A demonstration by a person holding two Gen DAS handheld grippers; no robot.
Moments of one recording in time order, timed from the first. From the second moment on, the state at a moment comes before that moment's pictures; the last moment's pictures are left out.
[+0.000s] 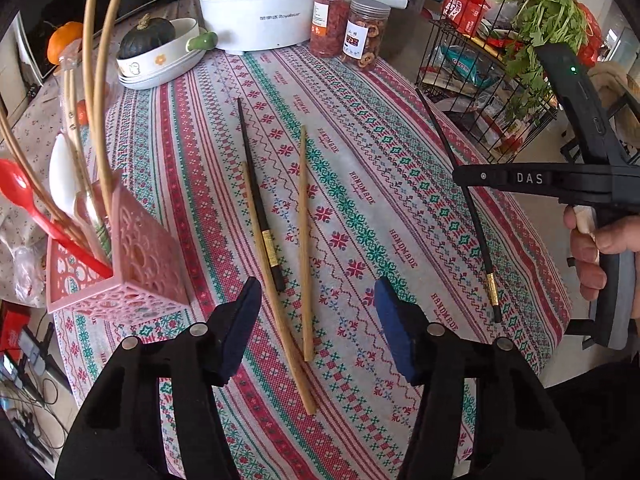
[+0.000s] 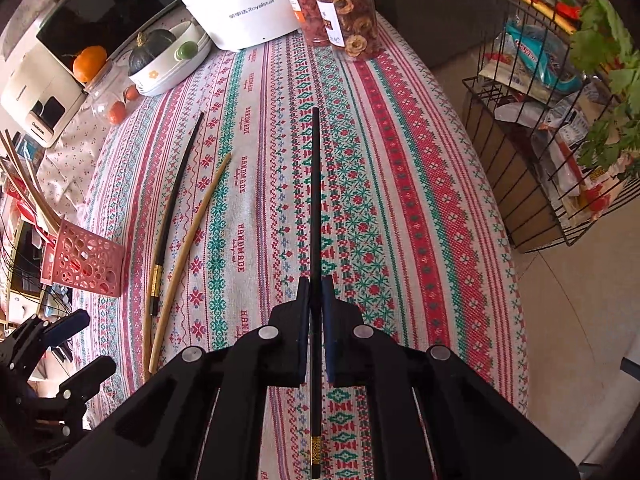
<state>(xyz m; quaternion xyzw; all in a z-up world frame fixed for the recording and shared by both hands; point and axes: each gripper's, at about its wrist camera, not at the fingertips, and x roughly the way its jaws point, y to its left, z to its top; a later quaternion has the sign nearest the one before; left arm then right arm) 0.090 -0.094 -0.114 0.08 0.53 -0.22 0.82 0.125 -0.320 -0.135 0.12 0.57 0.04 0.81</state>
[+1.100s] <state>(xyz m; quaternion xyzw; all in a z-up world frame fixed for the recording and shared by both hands) 0.207 -0.130 -0.161 0.07 0.56 -0.13 0.81 0.126 -0.334 -0.127 0.15 0.56 0.08 0.81</state>
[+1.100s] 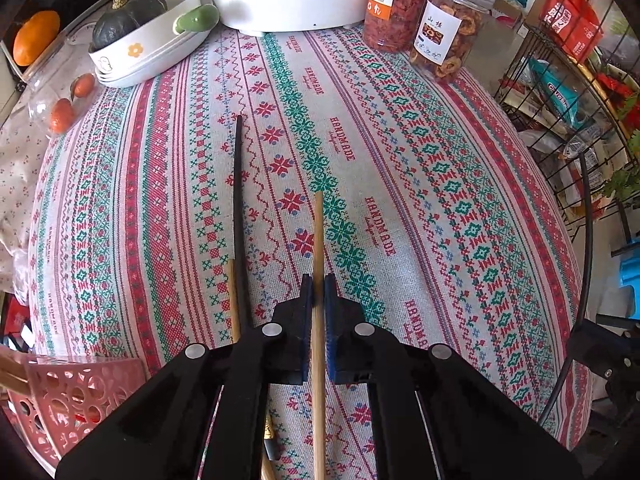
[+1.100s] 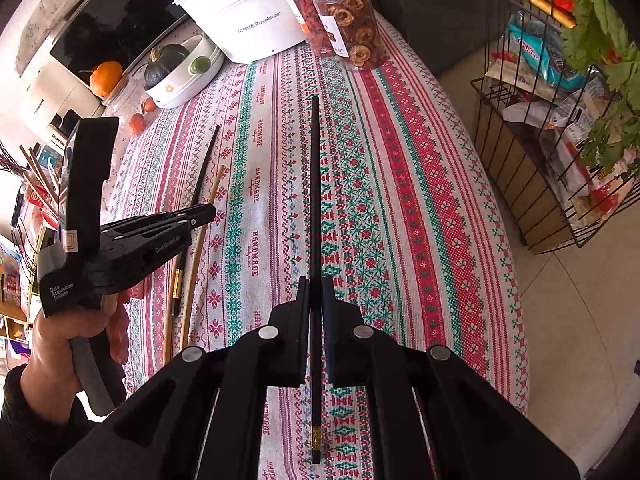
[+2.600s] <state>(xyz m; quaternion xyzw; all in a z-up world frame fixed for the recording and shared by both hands) 0.032 0.051 0.050 -0.03 0.08 -0.09 0.99 0.076 -0.210 -0.001 0.07 0.34 0.14 0.93</state>
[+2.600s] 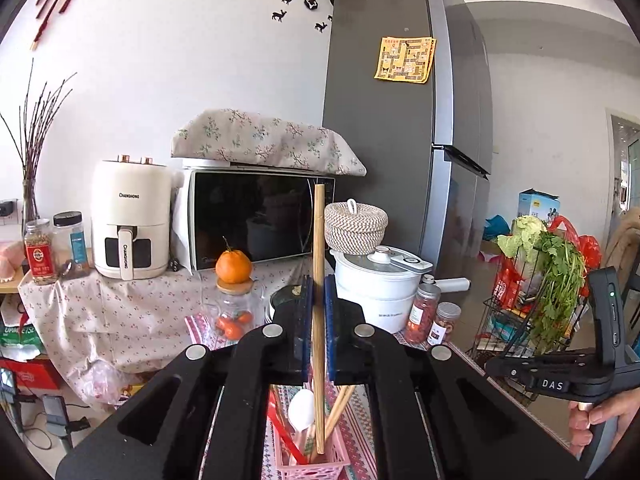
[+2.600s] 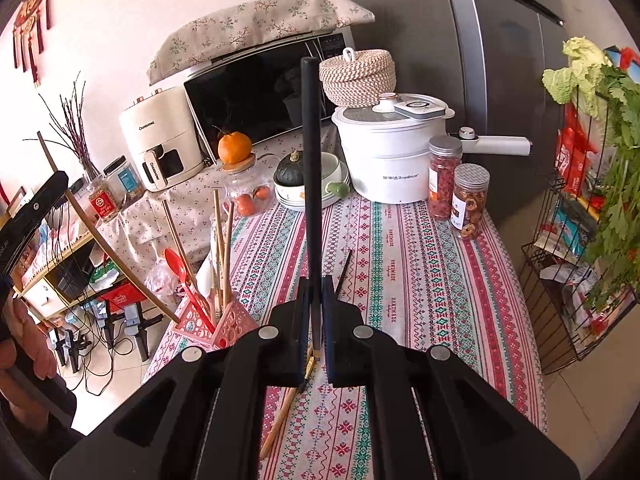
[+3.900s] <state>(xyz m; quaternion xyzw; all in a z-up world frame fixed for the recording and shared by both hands) 0.083 0.126 -0.050 -0.08 0.41 -0.02 0.91 0.091 -0.093 0.012 0.07 0.33 0.24 0.91</state>
